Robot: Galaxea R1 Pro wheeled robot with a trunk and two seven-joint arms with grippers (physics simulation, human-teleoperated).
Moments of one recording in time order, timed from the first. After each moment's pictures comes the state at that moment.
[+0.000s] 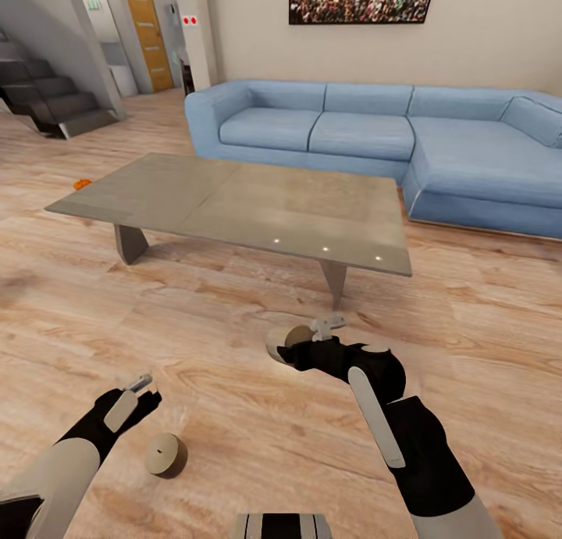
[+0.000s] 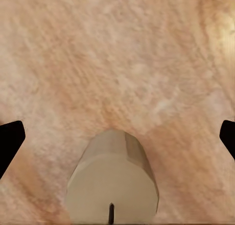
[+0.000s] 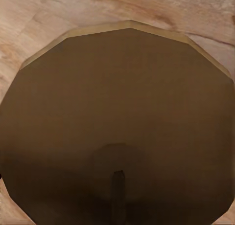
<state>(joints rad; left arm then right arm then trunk) -0.77 0.17 0.13 -0.40 0.60 0.41 0.34 -0.54 0.08 0.32 -1.61 -0.31 1.01 -0.02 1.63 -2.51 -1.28</state>
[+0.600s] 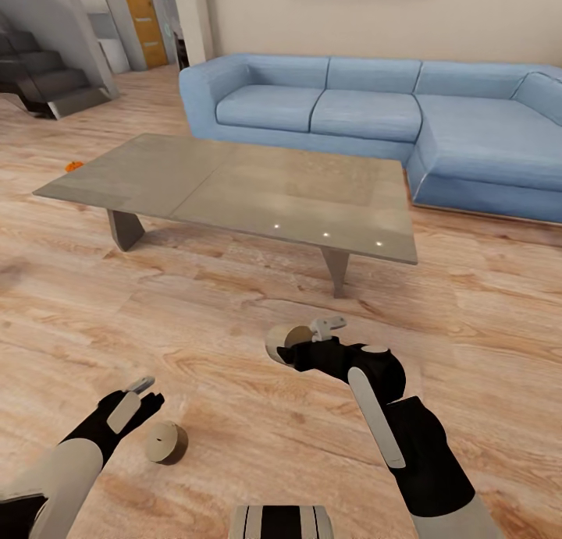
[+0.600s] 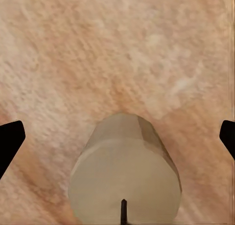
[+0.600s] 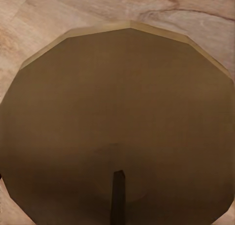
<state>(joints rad) -0.77 0.16 0.13 -0.38 0.60 0.40 0.34 -0.54 0.08 0.32 -1.61 -0.31 1.01 -0.02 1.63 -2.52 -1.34</state>
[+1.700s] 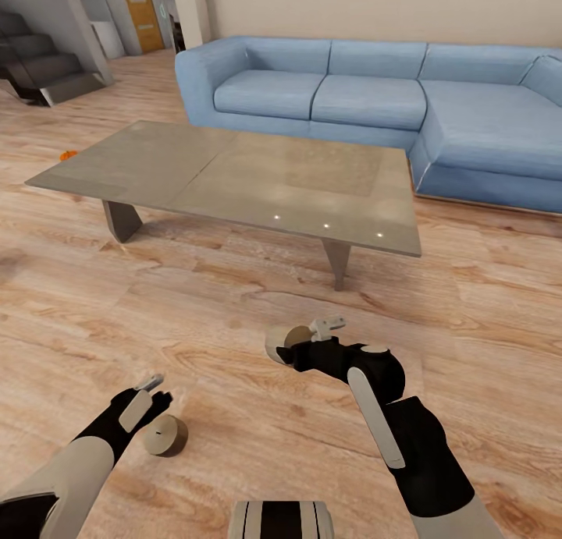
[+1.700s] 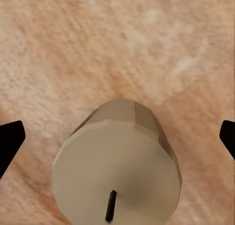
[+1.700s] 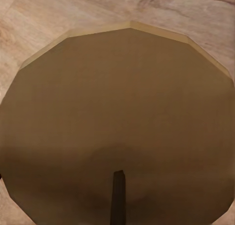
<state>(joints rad) -0.78 0.13 0.10 -0.38 0.59 0.38 0.38 -0.54 0.08 0.33 -1.61 -0.31 1.01 -0.02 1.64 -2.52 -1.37</state>
